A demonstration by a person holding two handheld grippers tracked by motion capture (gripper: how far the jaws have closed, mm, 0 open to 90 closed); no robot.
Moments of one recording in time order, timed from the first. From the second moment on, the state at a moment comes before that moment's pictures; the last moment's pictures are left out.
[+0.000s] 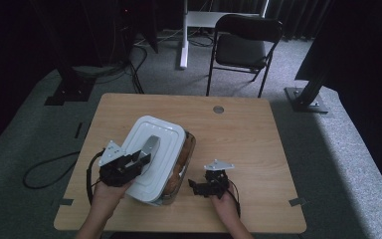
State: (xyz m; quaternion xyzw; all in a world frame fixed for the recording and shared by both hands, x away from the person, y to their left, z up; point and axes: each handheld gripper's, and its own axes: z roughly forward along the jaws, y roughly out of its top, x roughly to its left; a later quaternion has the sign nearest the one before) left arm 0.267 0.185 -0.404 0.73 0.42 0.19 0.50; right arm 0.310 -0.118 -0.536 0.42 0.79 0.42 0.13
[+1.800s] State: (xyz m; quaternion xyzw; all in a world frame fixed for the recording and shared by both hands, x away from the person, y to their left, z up) left arm 0.298 0.141 -0.428 0.75 0.45 0.13 0.46; right arm 0.327 -0.196 -0.534 0.53 0.71 0.42 0.18
